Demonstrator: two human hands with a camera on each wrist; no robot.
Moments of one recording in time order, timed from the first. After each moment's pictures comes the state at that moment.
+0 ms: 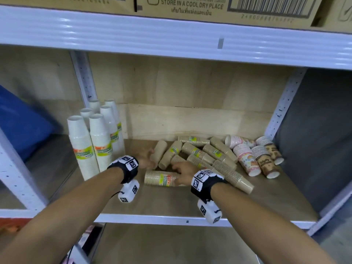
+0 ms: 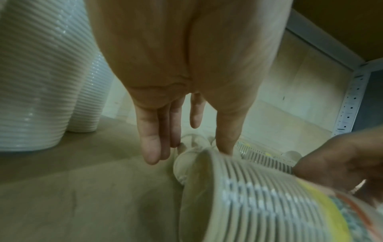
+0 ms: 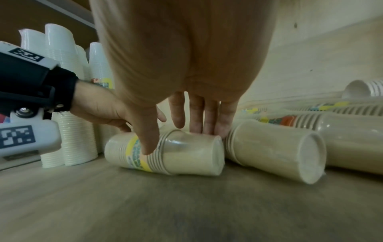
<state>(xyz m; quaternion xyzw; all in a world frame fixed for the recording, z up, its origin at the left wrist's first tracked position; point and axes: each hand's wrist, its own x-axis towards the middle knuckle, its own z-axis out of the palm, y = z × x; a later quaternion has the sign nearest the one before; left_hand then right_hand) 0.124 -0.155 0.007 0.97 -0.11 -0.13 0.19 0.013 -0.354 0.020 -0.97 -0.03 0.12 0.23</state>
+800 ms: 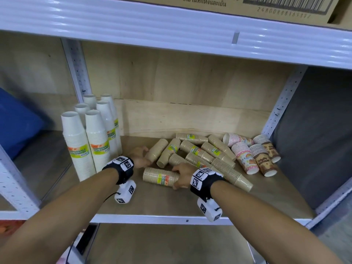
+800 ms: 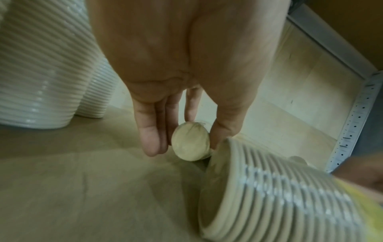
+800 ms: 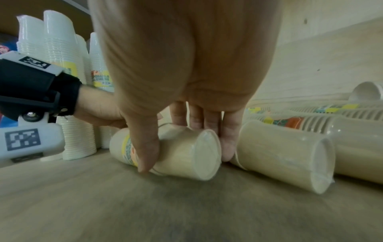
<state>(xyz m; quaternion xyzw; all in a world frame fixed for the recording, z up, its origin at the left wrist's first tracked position) 0.123 -0.144 0.003 0.96 -0.10 -0.12 0.25 0.016 -0.350 0.020 -0.97 -0.06 0.16 0.15</state>
